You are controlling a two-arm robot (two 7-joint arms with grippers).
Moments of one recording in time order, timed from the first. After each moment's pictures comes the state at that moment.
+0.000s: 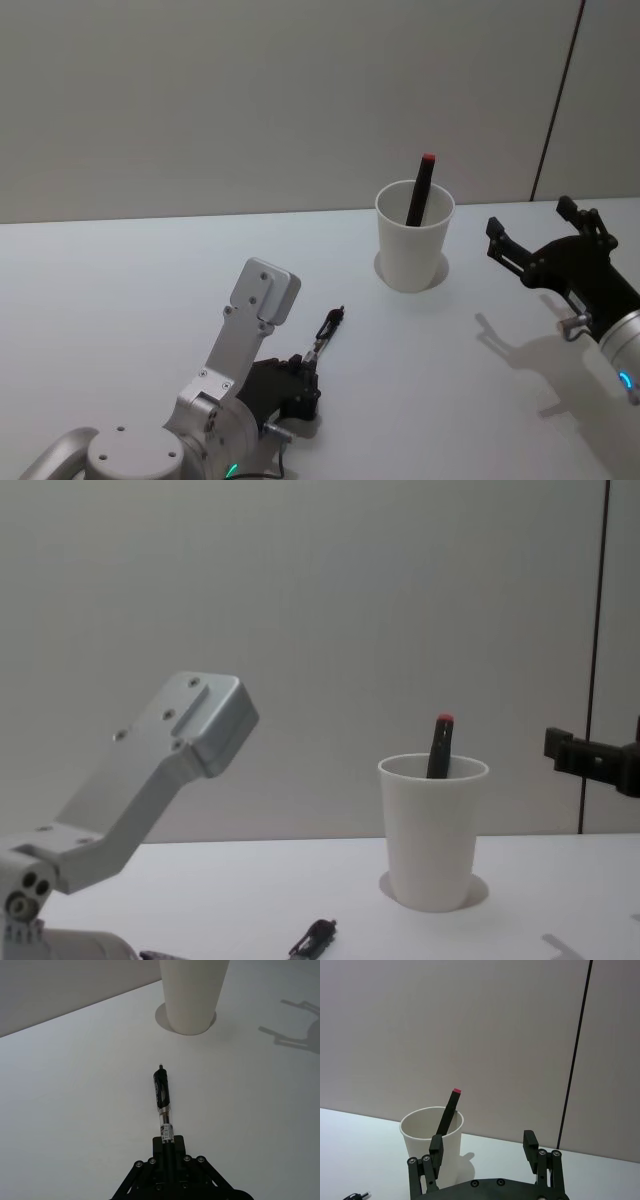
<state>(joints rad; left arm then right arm) 0.00 0.38 0.44 -1.88 -0.37 0.65 0.08 -0.01 0.34 -0.23 -1.77 0.29 0.03 0.07</state>
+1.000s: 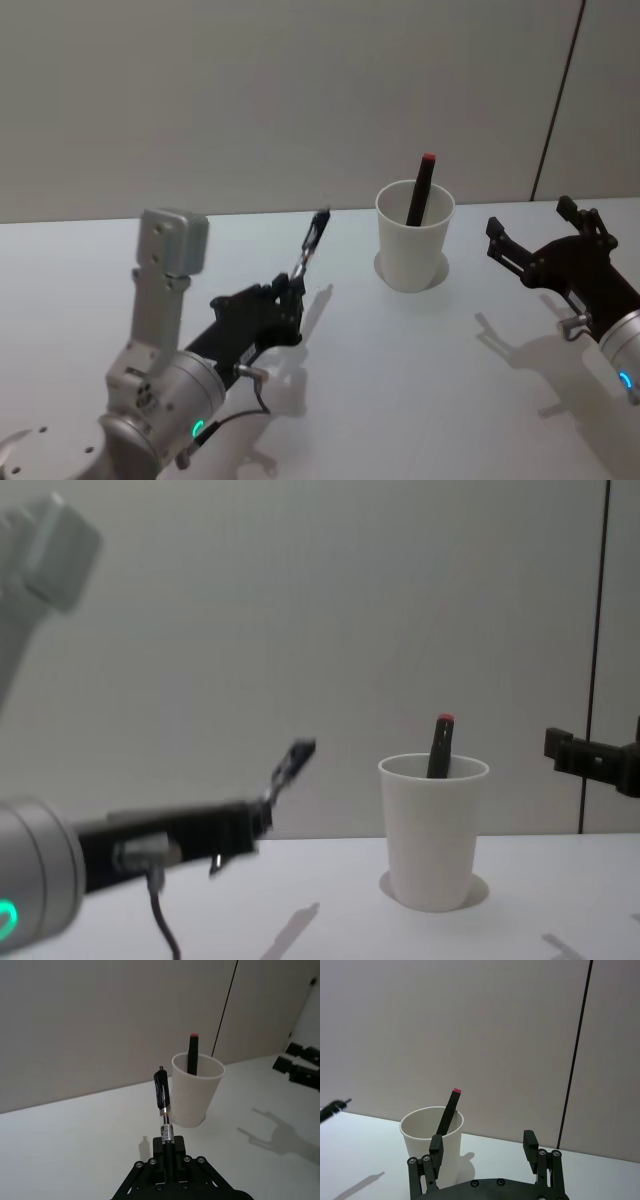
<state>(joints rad) 0.04 0.42 0.35 -1.93 -0.56 0.30 0.03 -0.01 0.34 -0.23 -1.77 0.29 0.03 0.07</state>
